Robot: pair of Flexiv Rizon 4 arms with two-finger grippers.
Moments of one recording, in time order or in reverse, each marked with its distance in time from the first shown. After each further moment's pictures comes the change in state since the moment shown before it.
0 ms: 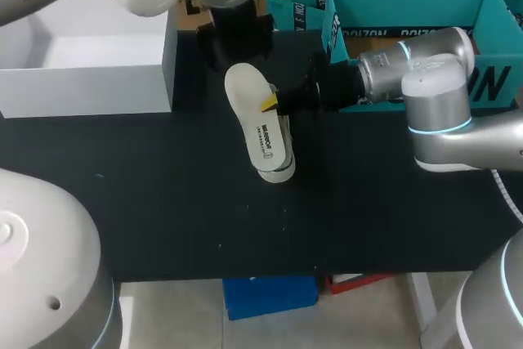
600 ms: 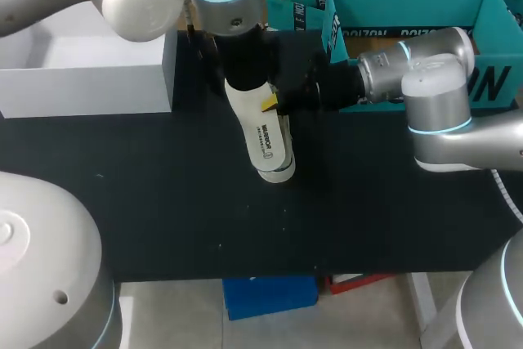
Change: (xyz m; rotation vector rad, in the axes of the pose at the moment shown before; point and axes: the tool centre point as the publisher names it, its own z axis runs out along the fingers) left arm 0.005 -0.071 -0.021 0.006 -0.014 0.018; right arm 0.000 0.000 0.000 0.000 0.000 0.000
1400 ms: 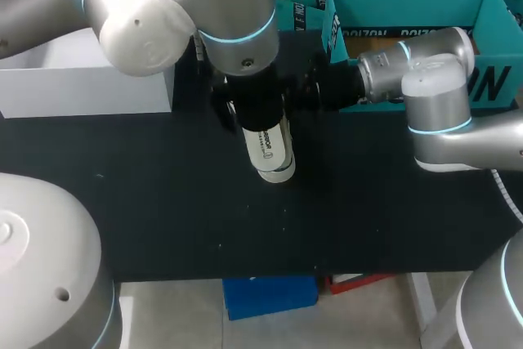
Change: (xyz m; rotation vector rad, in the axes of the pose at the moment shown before) left arm -0.003 -0.081 -0.012 0.031 -0.022 0.058; right arm 0.000 0.000 0.000 0.000 0.000 0.000
